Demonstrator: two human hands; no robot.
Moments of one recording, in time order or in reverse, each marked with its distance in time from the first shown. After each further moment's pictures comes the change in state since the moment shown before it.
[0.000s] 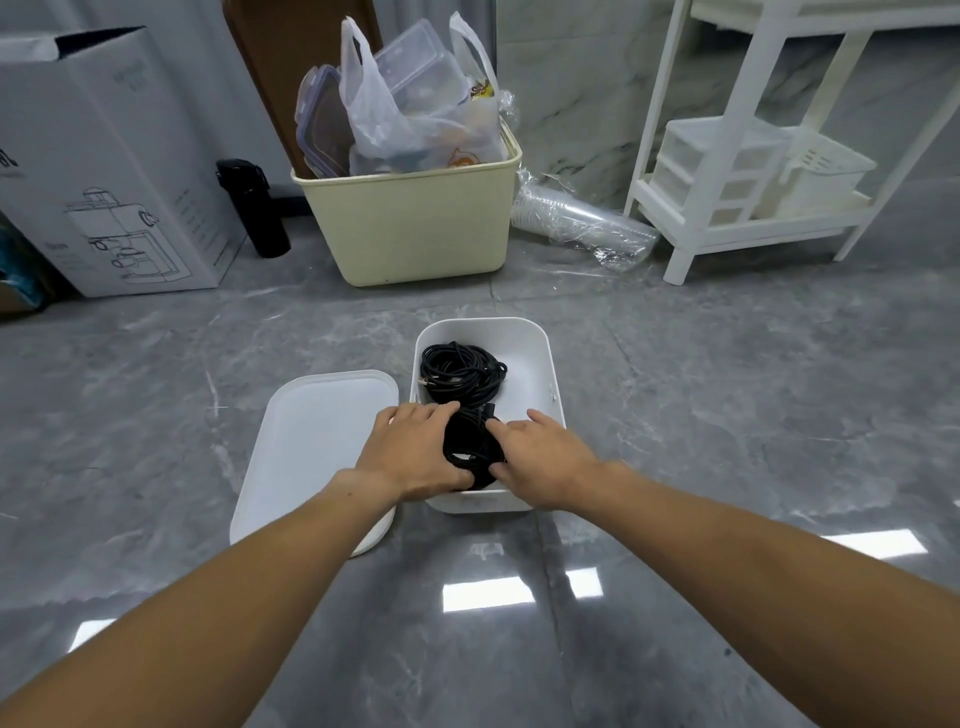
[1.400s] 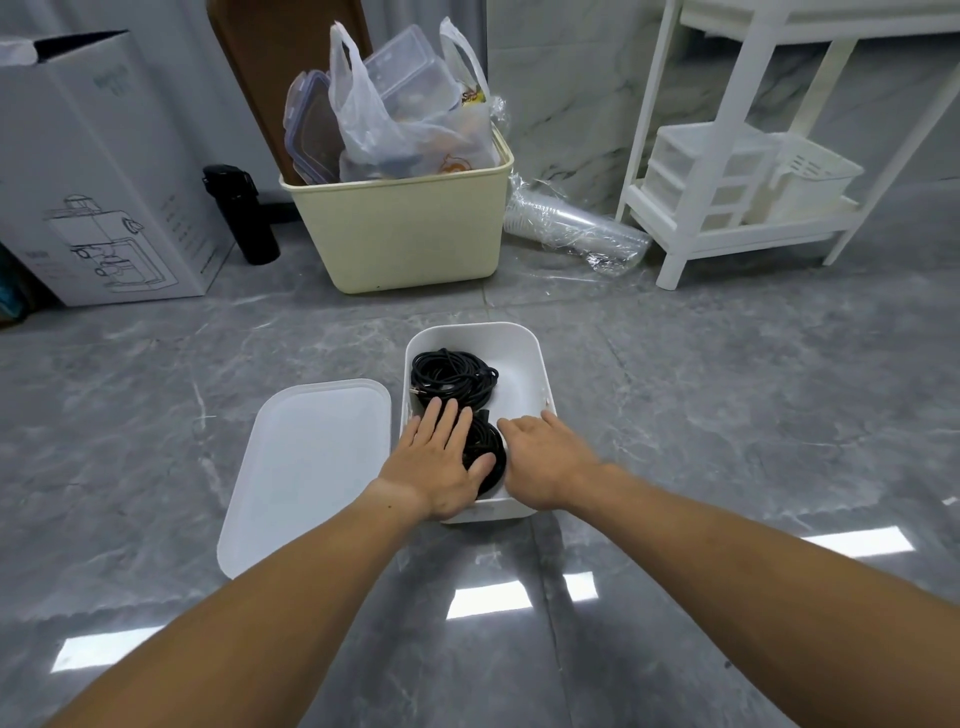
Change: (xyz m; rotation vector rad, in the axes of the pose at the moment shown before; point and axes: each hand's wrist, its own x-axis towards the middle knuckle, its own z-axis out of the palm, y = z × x) left_hand 0.018 0.012 0.031 0.053 -0.126 0.030; right_hand 0.003 0.006 -0.005 0.018 -0.031 0.136
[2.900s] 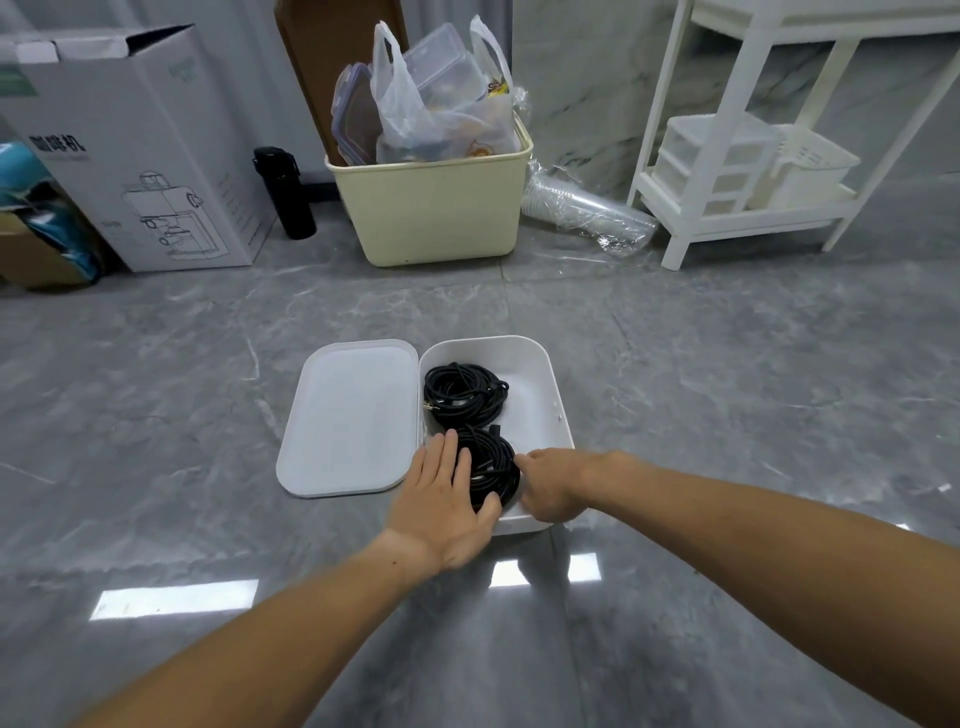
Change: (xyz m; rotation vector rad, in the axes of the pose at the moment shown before) left_hand -0.126 0.026 0.031 -0.002 -0.003 -0.090; right_hand -0.073 -0.032 0.011 -0.009 -0.427 -0.016
